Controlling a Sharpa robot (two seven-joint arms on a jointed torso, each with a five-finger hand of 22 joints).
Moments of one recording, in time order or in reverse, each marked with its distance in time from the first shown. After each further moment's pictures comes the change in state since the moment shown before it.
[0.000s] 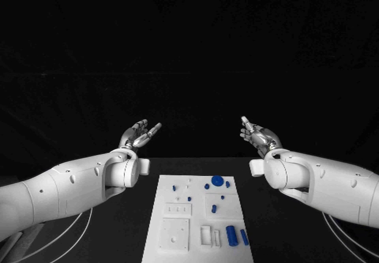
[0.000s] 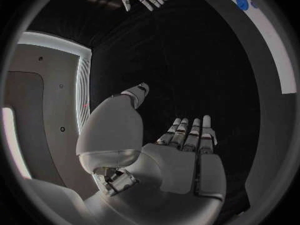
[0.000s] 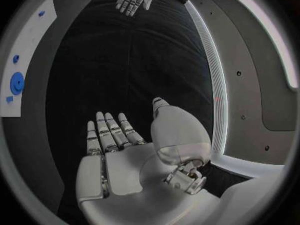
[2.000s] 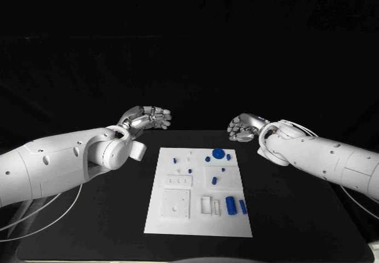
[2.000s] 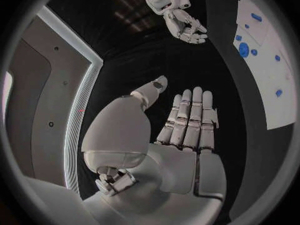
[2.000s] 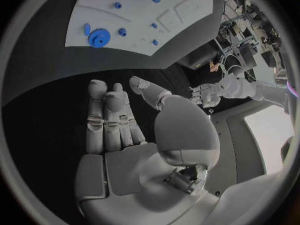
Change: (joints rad) left arm 0.044 -0.134 -0.021 0.193 -0.099 0.310 -0.084; left_hand 0.048 0.128 0.069 -0.437 0.035 0.569 0.096 0.135 0.154 0.729 0.083 0.067 0.047 0.670 0.008 0.217 0.201 0.043 0.569 -0.060 0.168 0.088; right arm -0.007 0.127 -0.032 -0.257 -1.258 0.202 -0.308; right_hand 0.127 -0.244 0.724 -0.523 -0.039 0.556 0.041 0.127 0.144 0.763 -0.120 0.031 0.126 1.007 -0.229 0.823 0.632 0.216 1.193 -0.179 0.627 0.583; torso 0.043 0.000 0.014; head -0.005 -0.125
